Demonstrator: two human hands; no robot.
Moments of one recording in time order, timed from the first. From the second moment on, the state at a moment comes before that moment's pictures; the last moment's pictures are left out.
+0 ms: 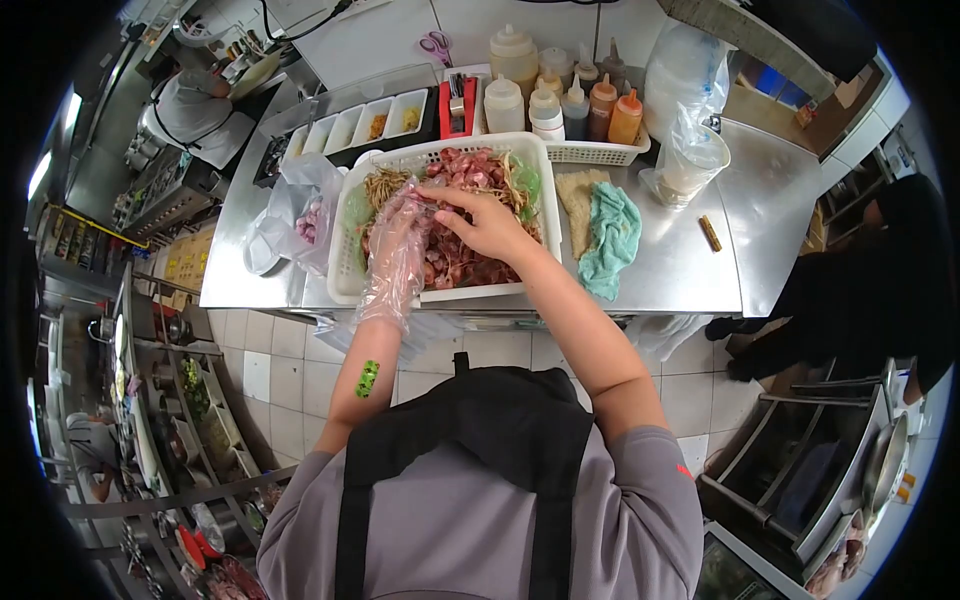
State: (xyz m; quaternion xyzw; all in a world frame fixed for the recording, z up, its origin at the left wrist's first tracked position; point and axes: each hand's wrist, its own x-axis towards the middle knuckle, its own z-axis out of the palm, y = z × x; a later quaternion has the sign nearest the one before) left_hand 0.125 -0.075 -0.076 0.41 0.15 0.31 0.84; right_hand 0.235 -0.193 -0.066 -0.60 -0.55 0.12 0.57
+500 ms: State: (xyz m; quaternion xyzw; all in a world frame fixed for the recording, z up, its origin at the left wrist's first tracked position) left_hand 0.126 -0.074 -0.074 0.46 0.14 0.27 0.84; right_hand 0.235 -0.192 -0.066 -0.61 -0.50 0.12 0.61
